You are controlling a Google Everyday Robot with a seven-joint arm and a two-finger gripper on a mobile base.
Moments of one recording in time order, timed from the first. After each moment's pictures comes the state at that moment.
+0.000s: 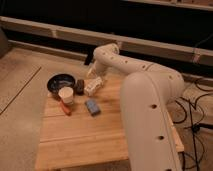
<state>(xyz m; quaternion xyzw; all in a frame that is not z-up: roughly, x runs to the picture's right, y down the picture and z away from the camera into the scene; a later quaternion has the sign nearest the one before) -0.064 -0.053 0.942 -0.25 0.10 0.77 0.57</state>
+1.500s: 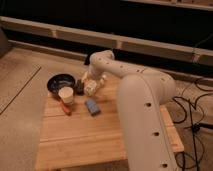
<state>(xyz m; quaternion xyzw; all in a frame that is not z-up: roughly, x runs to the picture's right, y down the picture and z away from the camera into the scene) -0.085 -0.039 0.958 -0.27 0.06 0.74 0.61</state>
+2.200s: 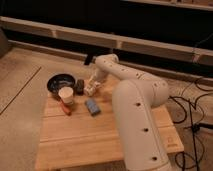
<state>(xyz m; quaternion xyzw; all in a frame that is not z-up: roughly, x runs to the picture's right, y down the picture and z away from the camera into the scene) -0.069 -0.019 1.014 -0.28 0.12 0.78 0.54</state>
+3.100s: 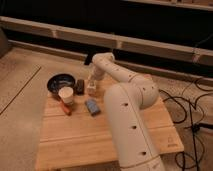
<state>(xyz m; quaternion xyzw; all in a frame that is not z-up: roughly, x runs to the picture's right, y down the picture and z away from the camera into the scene) -0.073 -0.063 1.005 -0.25 0.07 0.77 0.59</state>
